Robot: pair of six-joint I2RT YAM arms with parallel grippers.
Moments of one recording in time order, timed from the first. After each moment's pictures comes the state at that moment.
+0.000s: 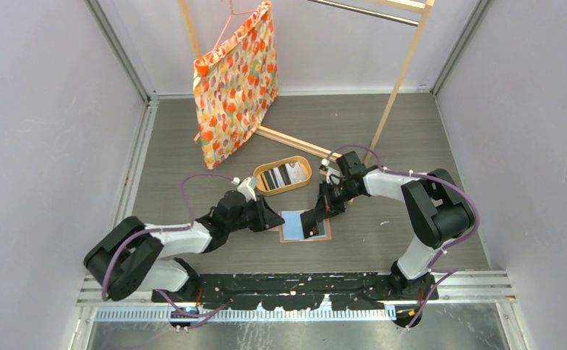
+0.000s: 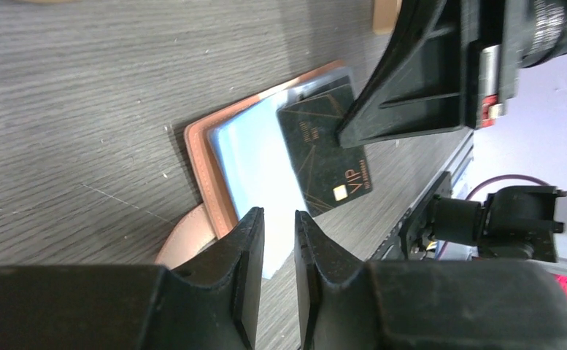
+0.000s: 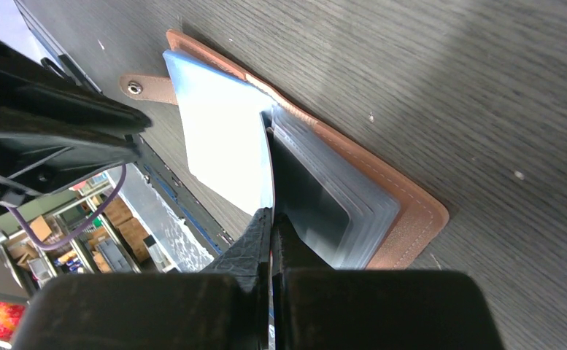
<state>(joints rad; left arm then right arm) -0.72 1.27 0.30 0.49 0.22 -0.90 0.42 1.69 0.82 -0.33 -0.75 0.40</state>
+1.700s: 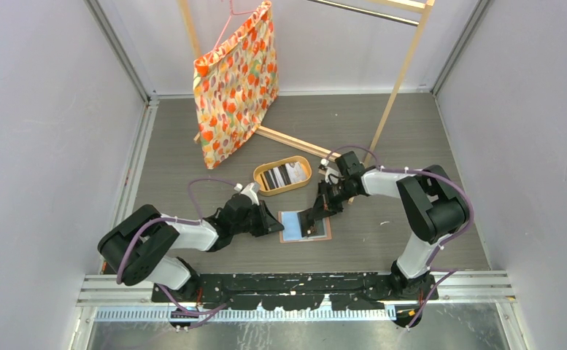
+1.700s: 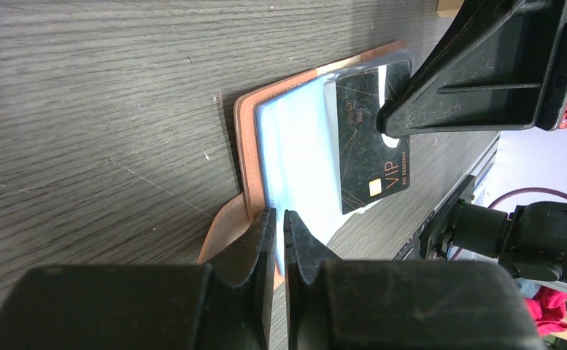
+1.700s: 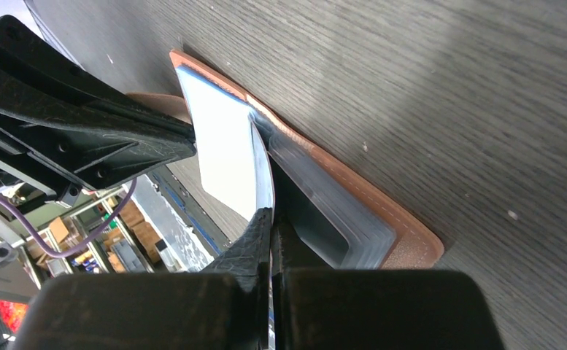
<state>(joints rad) -0.75 1.44 0.31 0.53 0.21 -0.97 0.42 1.74 0.83 -0.27 -0.76 0.44</state>
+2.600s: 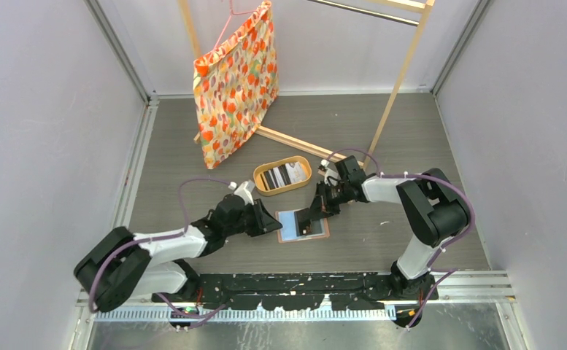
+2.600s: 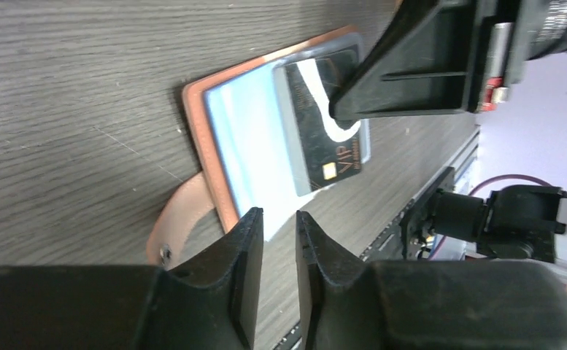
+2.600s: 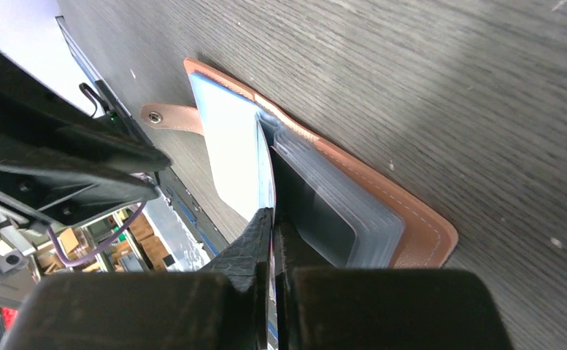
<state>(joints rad) -0.75 1.25 0.29 0.40 0.20 -0.96 0.45 1.71 0.74 -0.07 -0.77 0.55</state>
